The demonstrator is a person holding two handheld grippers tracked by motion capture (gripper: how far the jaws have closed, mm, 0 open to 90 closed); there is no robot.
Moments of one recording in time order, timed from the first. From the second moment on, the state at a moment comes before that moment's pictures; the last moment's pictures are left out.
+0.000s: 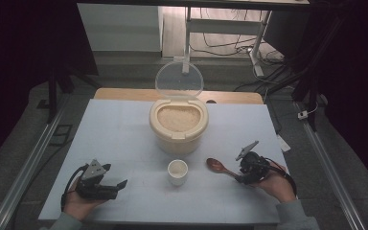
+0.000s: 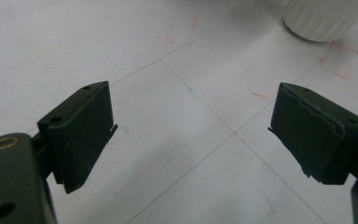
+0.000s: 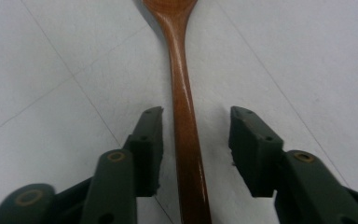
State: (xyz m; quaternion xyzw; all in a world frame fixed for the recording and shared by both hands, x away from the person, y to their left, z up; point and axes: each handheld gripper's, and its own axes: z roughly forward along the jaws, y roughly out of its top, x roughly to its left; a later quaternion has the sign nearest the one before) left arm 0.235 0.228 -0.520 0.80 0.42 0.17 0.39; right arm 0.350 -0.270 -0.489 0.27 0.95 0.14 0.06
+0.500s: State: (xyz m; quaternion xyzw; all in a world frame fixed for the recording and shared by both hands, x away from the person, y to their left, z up) left arm 0.236 0.225 -0.521 0.81 0.41 0.17 0.39; right arm 0.354 -0.257 -0.490 0.23 0.97 0.10 0.06
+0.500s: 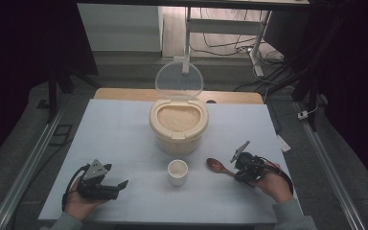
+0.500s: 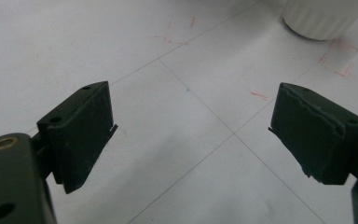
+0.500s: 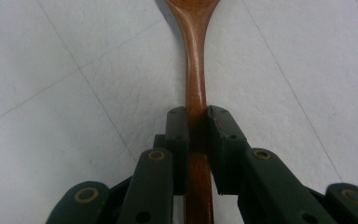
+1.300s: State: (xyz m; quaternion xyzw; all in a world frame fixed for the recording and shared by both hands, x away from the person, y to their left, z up) left arm 0.237 0.227 -0.523 0.81 0.41 0.17 0.38; right arm 0.346 -0.279 -0.465 0.25 0.94 0.21 0.06
